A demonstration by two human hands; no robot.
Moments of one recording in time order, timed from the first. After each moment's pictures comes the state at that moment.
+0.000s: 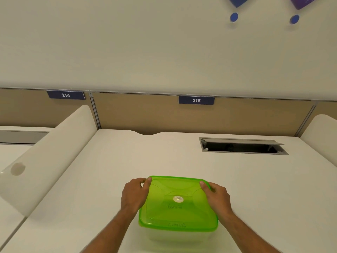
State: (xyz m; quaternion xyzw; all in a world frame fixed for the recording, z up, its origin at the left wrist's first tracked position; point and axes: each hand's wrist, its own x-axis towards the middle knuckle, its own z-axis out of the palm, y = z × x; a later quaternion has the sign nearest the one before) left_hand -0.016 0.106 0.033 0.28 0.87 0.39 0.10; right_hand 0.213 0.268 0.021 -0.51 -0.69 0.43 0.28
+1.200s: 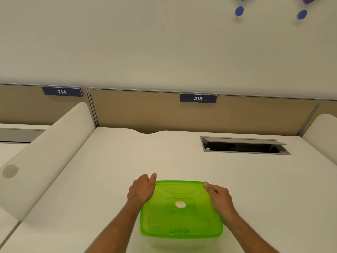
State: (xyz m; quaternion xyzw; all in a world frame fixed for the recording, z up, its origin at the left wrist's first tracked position) left_hand -0.027 0.142 0.031 0.28 0.89 0.30 0.20; right_hand 0.210 0.279 0.011 -0.51 -0.67 0.47 0.26
